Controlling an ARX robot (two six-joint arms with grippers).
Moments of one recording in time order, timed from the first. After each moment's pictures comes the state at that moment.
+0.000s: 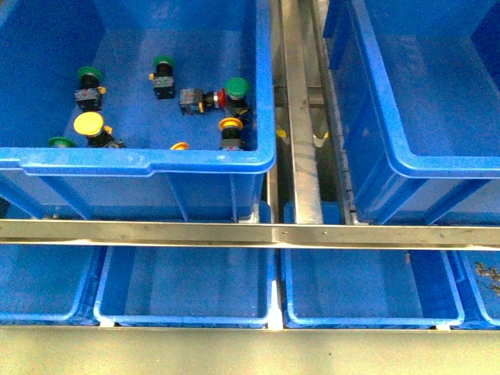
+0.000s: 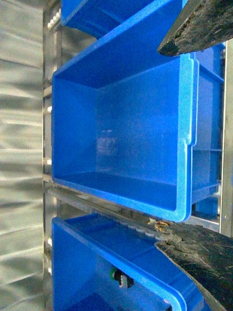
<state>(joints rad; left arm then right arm) 0.00 0.01 0.02 0.00 -0.01 -0.01 0.00 0.00 0.02 0.00 -0.01 0.00</state>
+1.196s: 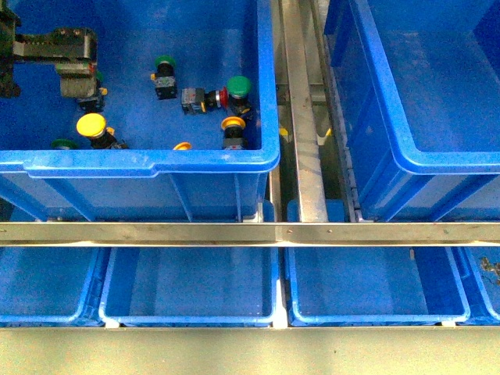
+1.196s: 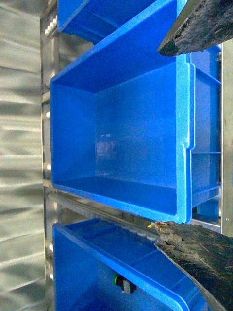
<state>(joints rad) -0.09 1.89 1.11 -0.01 -0.02 -0.04 0.00 0.00 0.02 0.00 0.00 0.00</state>
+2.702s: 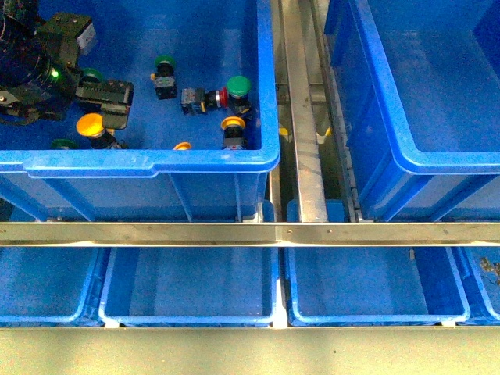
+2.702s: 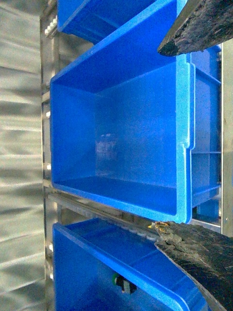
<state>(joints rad) -0.06 2.30 1.45 -0.05 -0.01 0.09 0.00 0.00 0.02 0.00 0.00 0.00</state>
